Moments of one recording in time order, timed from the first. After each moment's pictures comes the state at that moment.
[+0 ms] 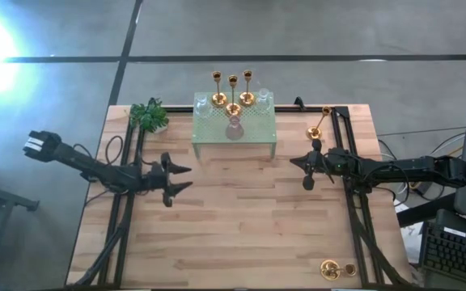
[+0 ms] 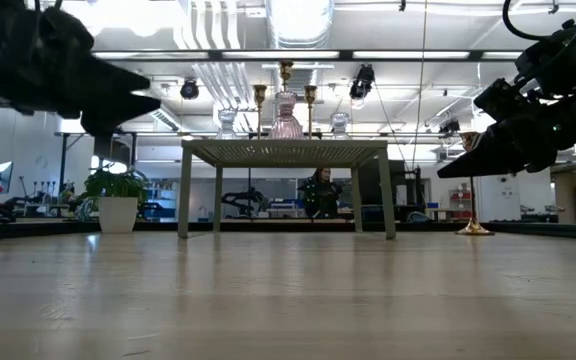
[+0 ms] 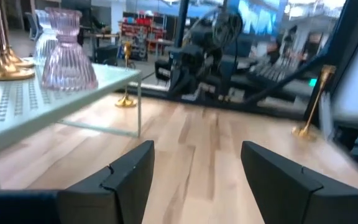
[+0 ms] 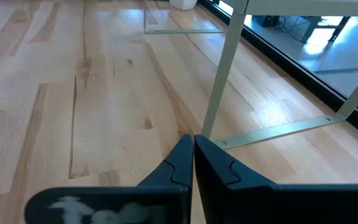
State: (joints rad) left arm -0.29 0.75 0.01 0.79 -0.45 -0.13; right arm -0.23 0.72 0.01 0.35 0.10 -0.05
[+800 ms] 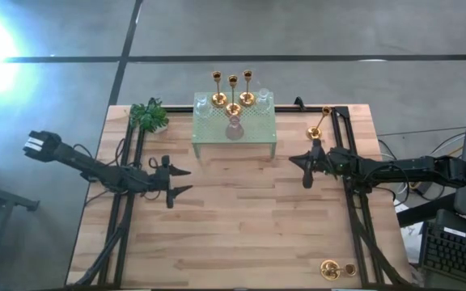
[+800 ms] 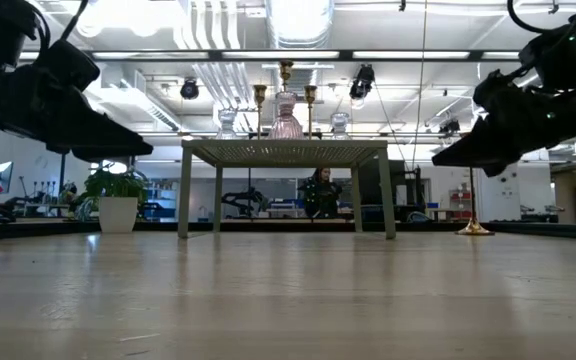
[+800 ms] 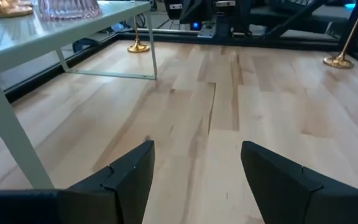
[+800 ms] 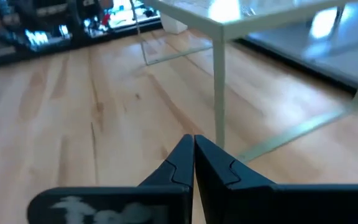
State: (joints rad) left arm -0.29 0.75 0.01 0.53 -0.47 -0.14; right arm -0.23 0.72 0.01 0.43 0.10 0.19
